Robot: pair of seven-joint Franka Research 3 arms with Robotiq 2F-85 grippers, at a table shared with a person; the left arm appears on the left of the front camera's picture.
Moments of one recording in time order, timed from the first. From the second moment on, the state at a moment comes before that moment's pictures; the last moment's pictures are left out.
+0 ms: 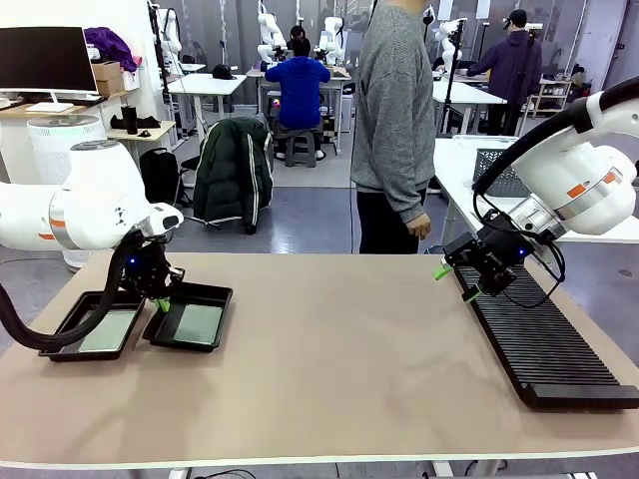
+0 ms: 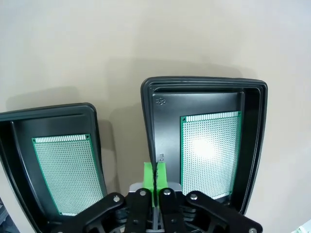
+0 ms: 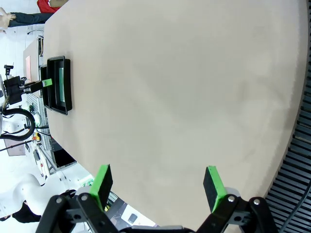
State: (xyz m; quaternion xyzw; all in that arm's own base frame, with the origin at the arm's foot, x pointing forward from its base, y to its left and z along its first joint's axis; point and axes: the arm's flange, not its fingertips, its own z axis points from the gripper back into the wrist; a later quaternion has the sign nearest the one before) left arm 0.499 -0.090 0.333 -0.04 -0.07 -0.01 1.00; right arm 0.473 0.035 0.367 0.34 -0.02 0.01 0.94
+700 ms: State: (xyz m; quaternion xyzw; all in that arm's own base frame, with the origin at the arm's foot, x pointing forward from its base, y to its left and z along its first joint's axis) left arm 0.491 -0.086 0.322 -0.04 -0.05 -0.01 1.00; right arm 0.473 0.035 0.367 0.34 -0.02 0.01 0.94
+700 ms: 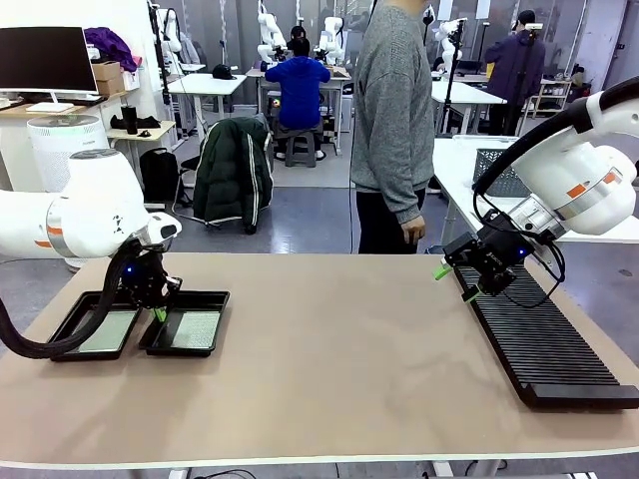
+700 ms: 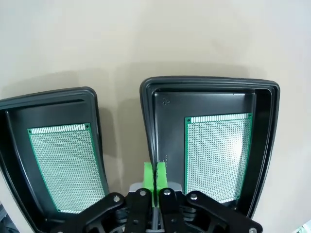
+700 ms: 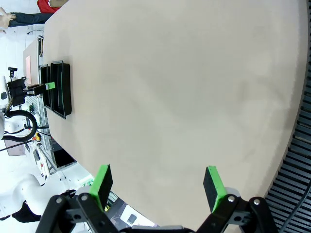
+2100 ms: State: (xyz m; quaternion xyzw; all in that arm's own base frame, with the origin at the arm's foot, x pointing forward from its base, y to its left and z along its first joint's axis) left arm 0.490 -0.092 0.326 -0.04 -0.06 -0.02 1.00; right arm 0.473 0.035 0.367 0.34 -0.02 0.01 0.94
